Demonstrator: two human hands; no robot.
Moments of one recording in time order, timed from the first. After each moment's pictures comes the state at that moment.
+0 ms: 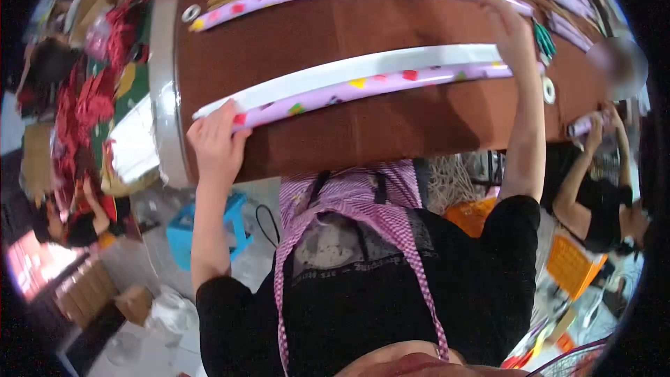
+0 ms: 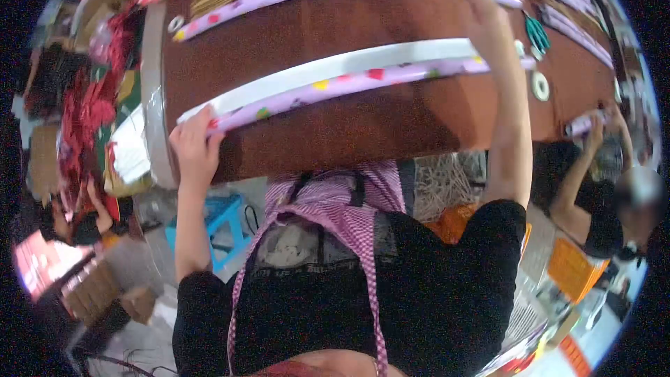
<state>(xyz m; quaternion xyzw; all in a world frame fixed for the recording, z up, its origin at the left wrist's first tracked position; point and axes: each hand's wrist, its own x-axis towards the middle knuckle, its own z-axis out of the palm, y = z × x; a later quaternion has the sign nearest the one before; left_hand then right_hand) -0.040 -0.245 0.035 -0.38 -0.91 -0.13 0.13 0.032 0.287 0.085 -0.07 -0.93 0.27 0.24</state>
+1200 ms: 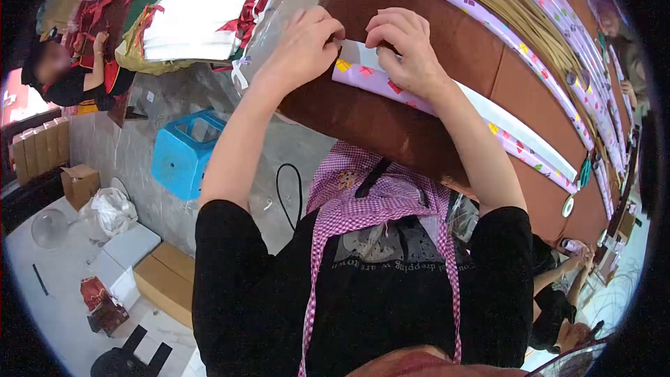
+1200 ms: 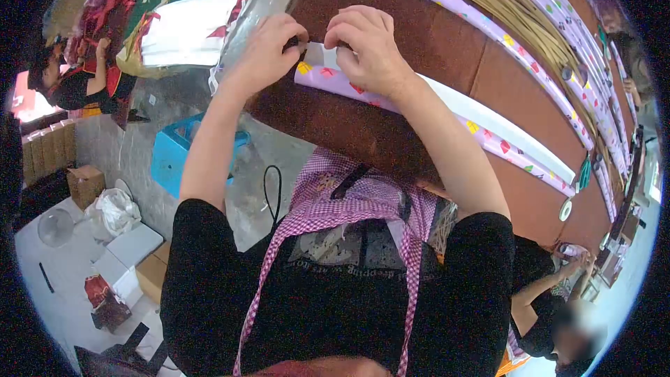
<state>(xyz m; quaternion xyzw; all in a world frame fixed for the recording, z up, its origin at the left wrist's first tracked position) -0.105 -0.309 0.022 -0.24 -0.92 -0.30 0.10 -0.105 -0.082 0.027 0.37 -0.85 0.35 0.16</state>
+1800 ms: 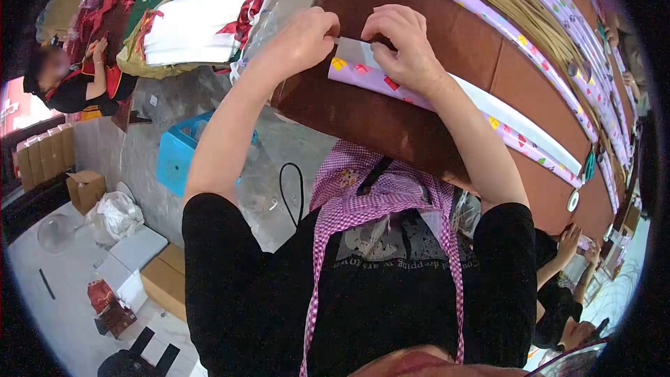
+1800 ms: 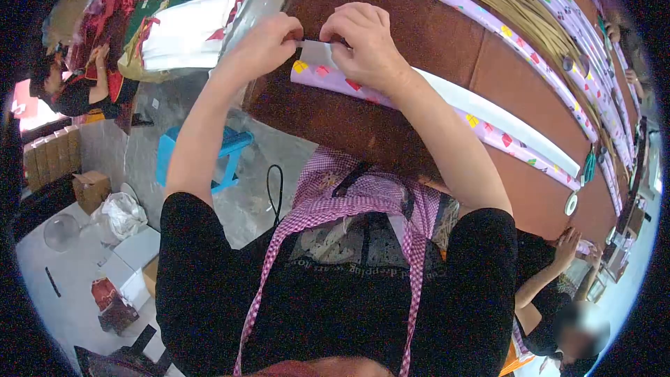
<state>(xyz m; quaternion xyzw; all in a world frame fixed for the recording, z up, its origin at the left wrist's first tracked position) -0.121 -0.304 0.045 -0.24 -0.93 -0.28 -0.05 -0.104 -0.081 0.024 0.34 -0.86 0.35 0.16</state>
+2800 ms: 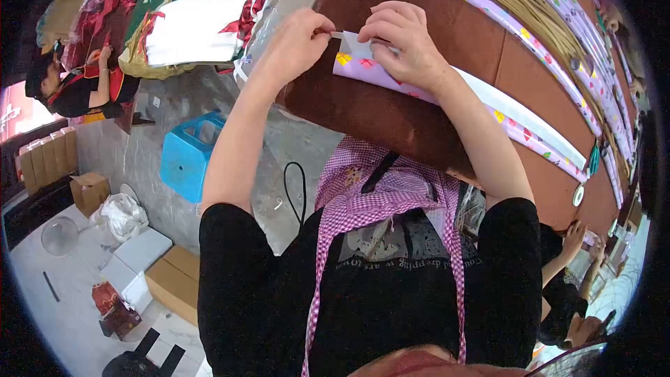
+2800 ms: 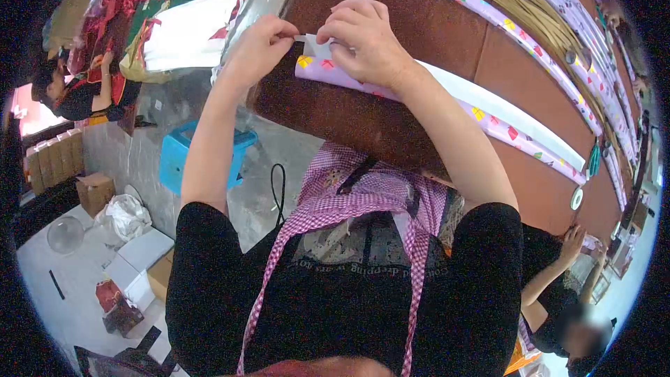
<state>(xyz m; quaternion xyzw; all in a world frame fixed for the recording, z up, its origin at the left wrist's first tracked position) -0.105 -0.319 0.033 -0.17 -0.91 -0.38 -0.02 -0.102 -0.082 0.028 0.39 -0.84 0.34 0.16</state>
